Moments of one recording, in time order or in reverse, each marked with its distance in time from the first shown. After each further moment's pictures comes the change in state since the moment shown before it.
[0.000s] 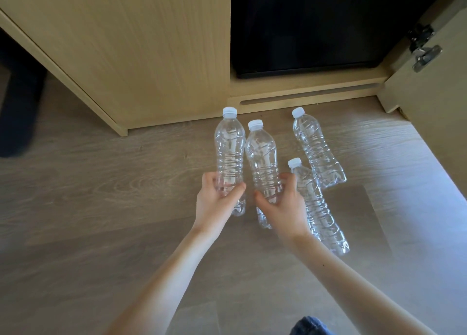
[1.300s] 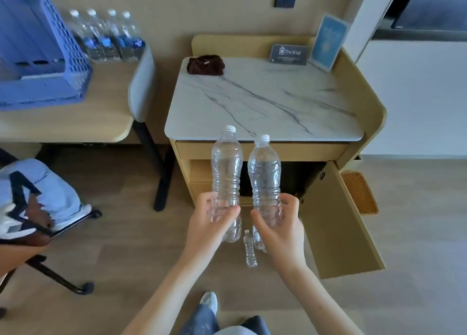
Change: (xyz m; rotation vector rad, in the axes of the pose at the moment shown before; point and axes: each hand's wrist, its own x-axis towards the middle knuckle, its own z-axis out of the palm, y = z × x) left_hand -0.582 0.706 -0.227 -0.182 0.072 0.260; right_hand -0.407 -0.612 -0.585 0.301 0.013 -0.310
